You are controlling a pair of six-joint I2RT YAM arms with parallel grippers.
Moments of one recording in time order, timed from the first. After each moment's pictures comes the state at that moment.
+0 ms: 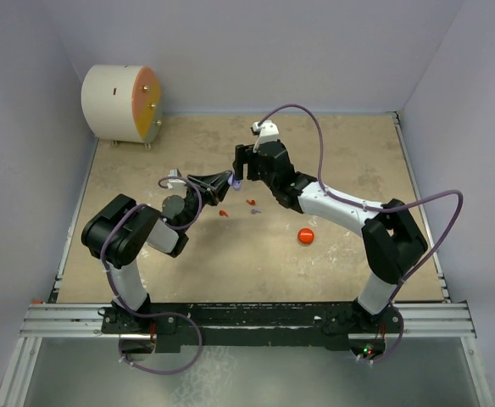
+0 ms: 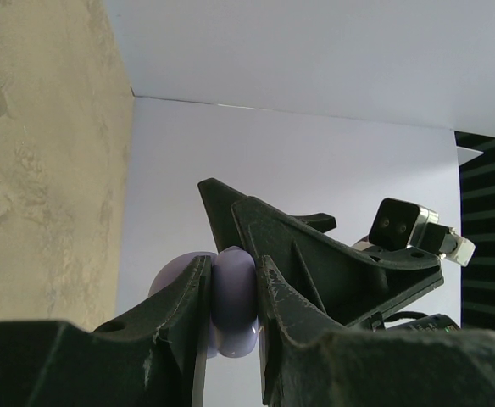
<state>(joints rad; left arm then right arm) -0.45 1.82 0.46 1.50 0.08 -1.74 0.72 1.72 1.22 0.14 0.27 0.30</state>
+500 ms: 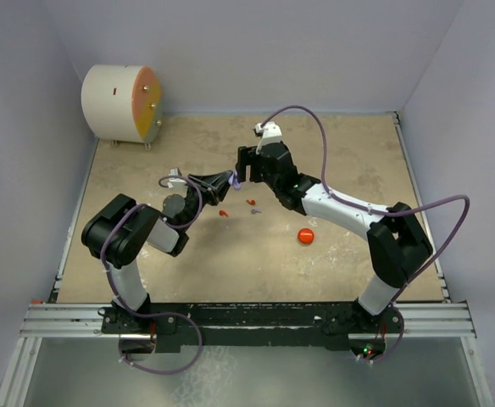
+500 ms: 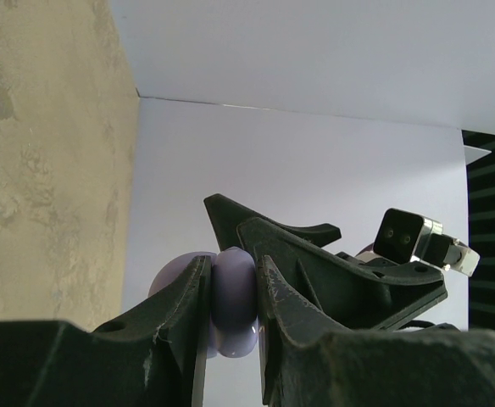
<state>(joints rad) -0.45 1.82 0.47 1.48 0.08 -1.72 0.72 1.69 1.19 0.12 0.27 0.31</state>
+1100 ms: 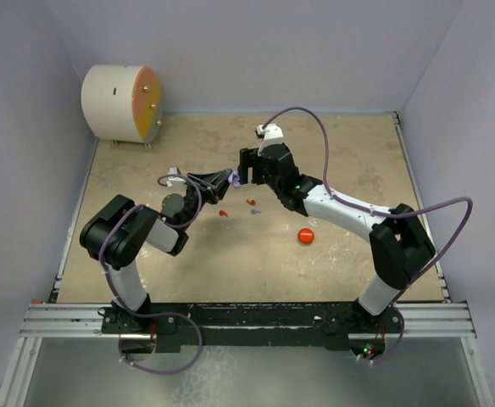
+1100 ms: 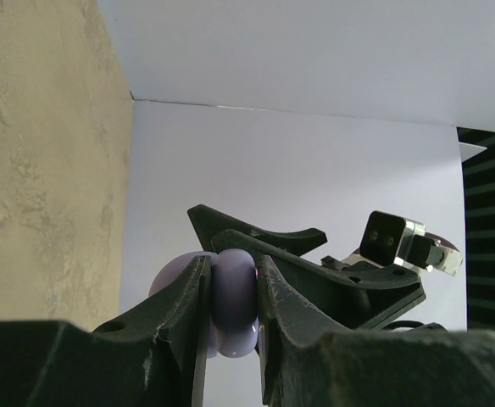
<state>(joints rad) -0.45 1.81 0.47 1.47 0.08 -1.71 0.72 1.67 1.17 0.09 0.28 0.31</state>
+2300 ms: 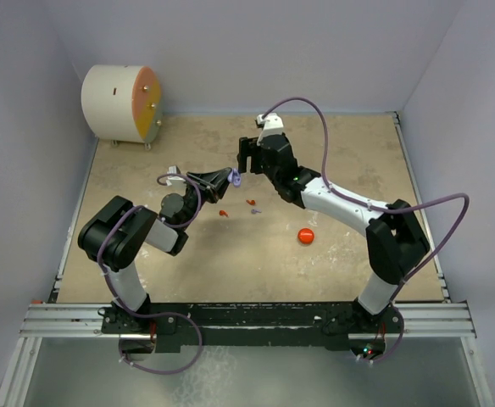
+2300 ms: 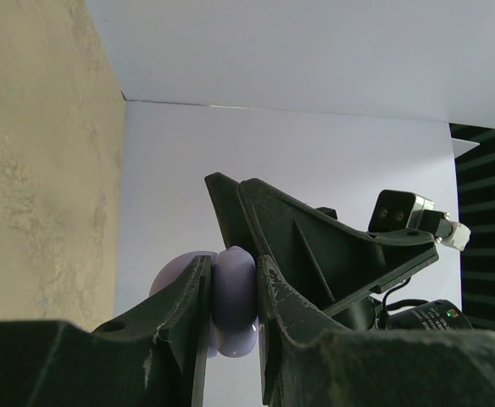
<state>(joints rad) -0.45 1.79 0.47 1.47 0.08 -1.71 0.69 1.71 1.26 0.10 0.31 0.29</state>
